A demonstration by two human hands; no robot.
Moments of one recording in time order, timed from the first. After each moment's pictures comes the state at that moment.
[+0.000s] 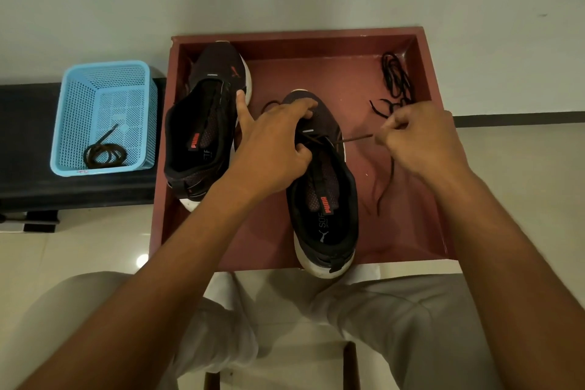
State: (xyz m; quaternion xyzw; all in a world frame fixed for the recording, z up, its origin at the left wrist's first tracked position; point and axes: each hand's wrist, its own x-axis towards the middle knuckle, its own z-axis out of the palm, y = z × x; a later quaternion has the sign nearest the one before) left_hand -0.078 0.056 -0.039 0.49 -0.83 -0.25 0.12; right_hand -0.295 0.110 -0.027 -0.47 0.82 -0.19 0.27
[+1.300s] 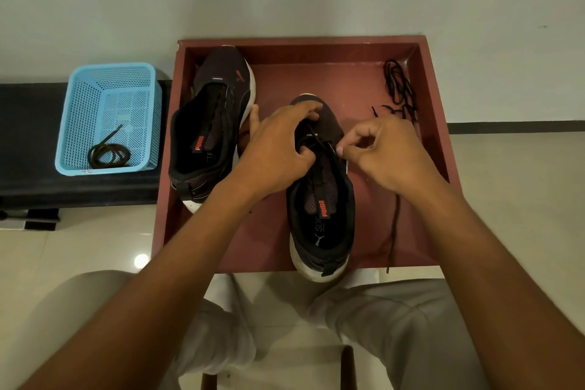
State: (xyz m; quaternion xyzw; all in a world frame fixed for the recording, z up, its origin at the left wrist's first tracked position) left_hand -0.078 0.051 -0.045 0.47 -0.79 -0.35 0.16; right_hand -0.267 0.109 -0.025 -0.56 0.74 -0.22 0.32
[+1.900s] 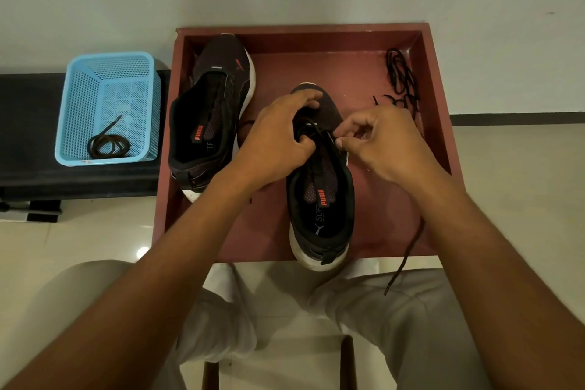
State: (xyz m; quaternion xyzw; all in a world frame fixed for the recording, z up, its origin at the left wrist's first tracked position) left_hand -0.075 0.051 -0.051 0.46 -0.77 -0.40 0.20; right_hand -0.266 0.110 -0.033 -0.58 0.71 -0.22 0.33
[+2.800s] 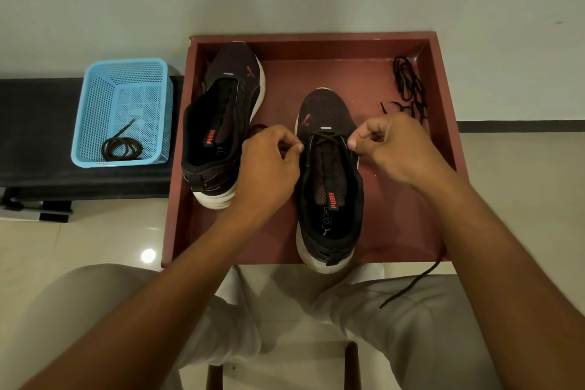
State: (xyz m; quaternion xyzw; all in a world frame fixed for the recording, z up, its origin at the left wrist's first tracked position) left_hand -0.061 0.087 -0.051 0.58 -0.67 -0.36 0.28; right_hand -0.273 0.107 -0.033 -0.53 0.73 -0.22 0.37
